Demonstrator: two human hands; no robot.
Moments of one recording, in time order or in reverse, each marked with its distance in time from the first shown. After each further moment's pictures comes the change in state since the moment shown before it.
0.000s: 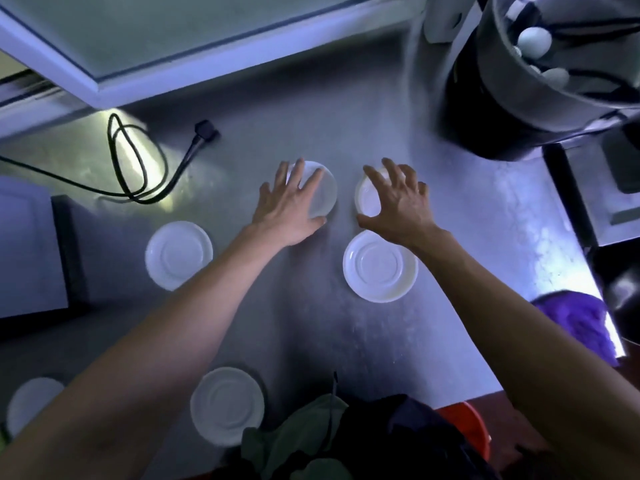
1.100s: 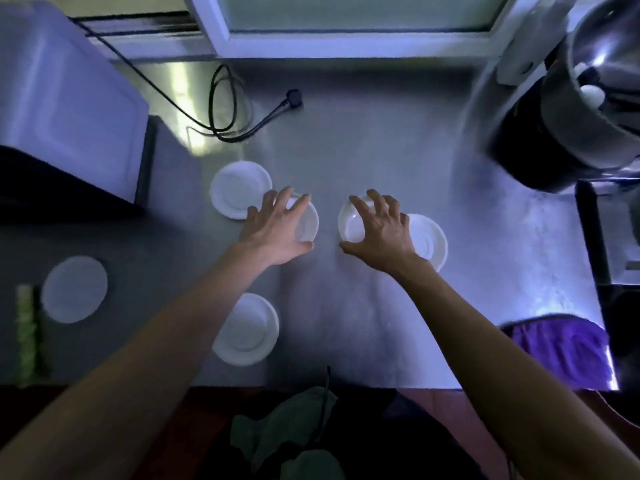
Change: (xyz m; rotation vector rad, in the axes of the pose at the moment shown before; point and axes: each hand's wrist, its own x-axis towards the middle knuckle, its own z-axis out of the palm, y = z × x) left_hand -0.179 -0.044 0.043 -0.149 0.103 -0.263; right_hand -0.101 -0.108 0.026 -0.014 -0.046 -0.267
